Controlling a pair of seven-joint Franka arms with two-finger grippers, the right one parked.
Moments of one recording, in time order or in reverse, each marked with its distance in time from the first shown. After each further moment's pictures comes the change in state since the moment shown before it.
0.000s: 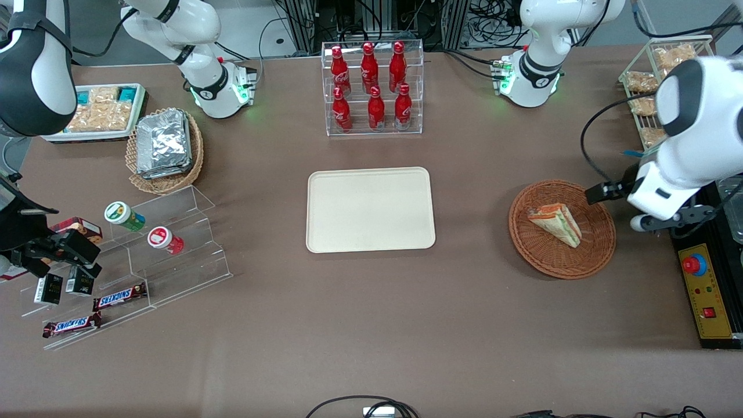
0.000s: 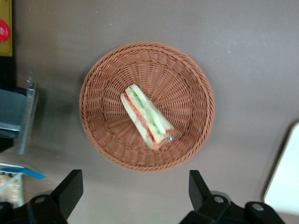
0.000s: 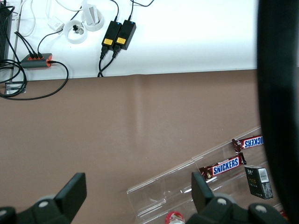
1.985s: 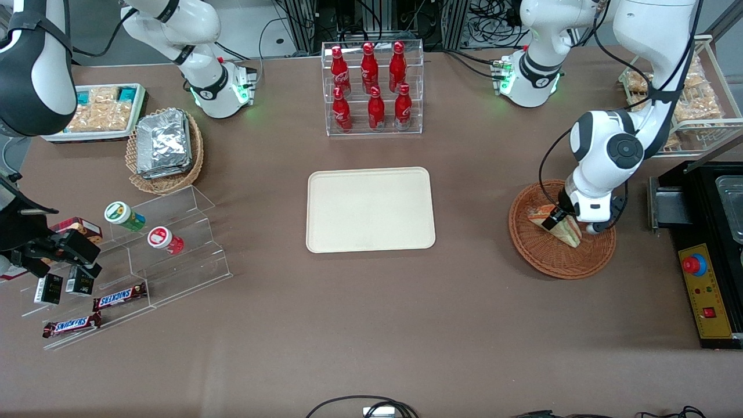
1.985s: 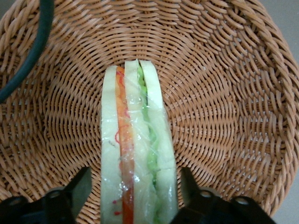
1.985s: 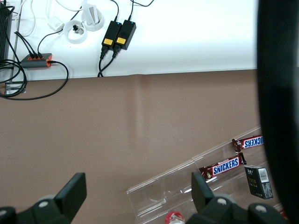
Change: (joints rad) arm -0.002 0.113 -0.002 -0.526 0.022 0.798 -0.579
